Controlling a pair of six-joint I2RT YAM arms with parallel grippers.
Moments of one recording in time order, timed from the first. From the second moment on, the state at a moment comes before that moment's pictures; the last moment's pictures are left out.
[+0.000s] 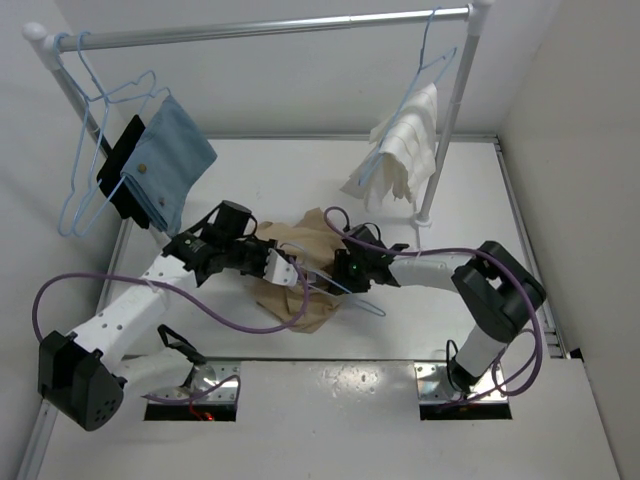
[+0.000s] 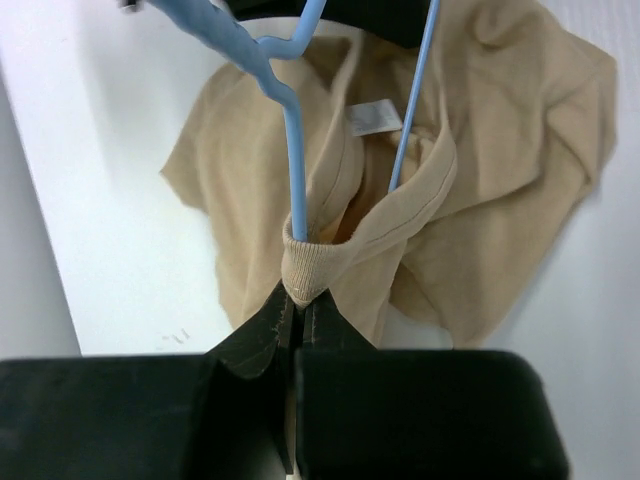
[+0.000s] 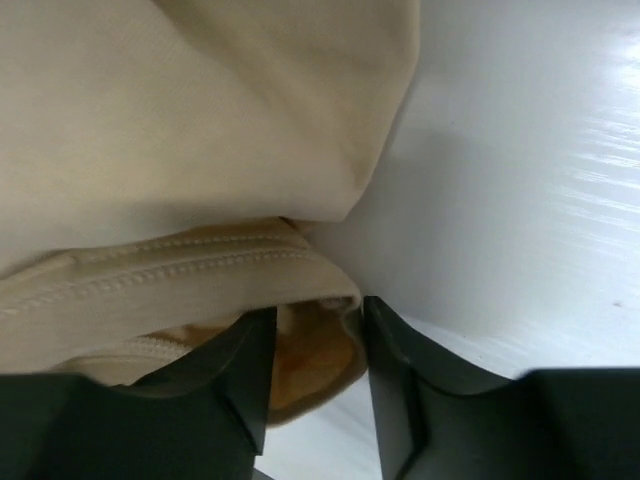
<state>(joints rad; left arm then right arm) -0.50 1.11 0.91 -0.68 0.48 1.29 0.72 1.68 0.78 -0.11 -0.11 0.72</state>
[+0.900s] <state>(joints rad) -0.38 1.19 0.96 -0.57 0.37 1.11 0.61 1.02 0.54 -0.32 0.18 0.82</state>
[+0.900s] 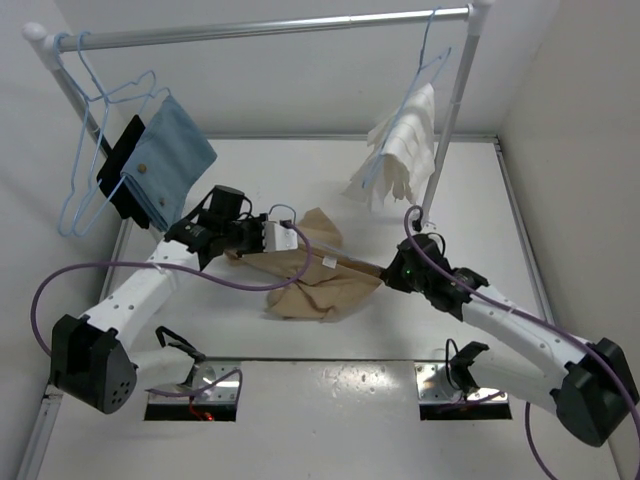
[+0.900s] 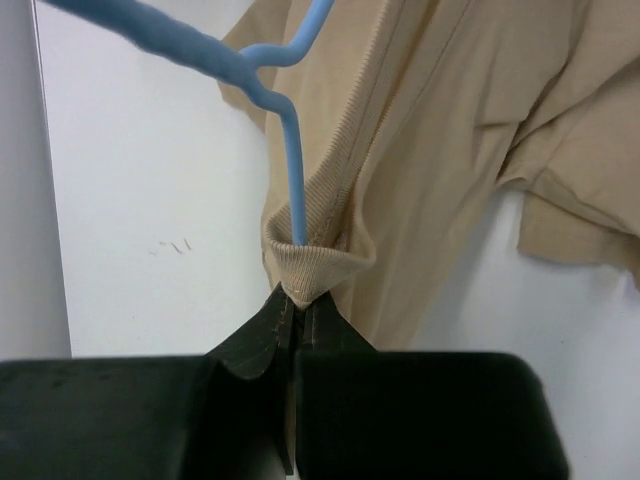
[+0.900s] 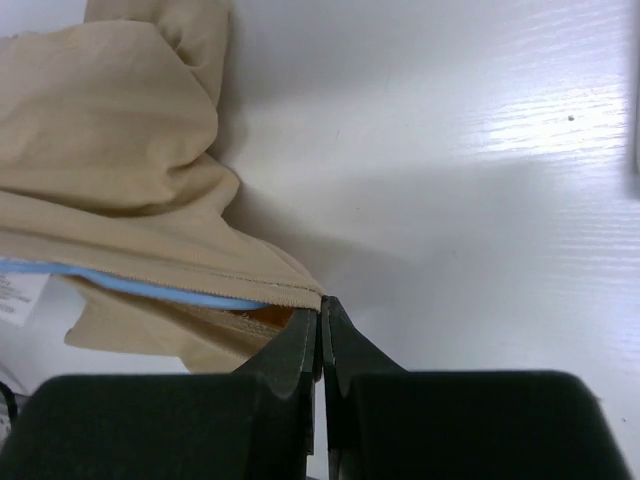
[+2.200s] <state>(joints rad) -0.68 1.14 0.92 -0.49 0.33 0.96 0.66 1.11 0.89 -0.48 -0.16 0.29</state>
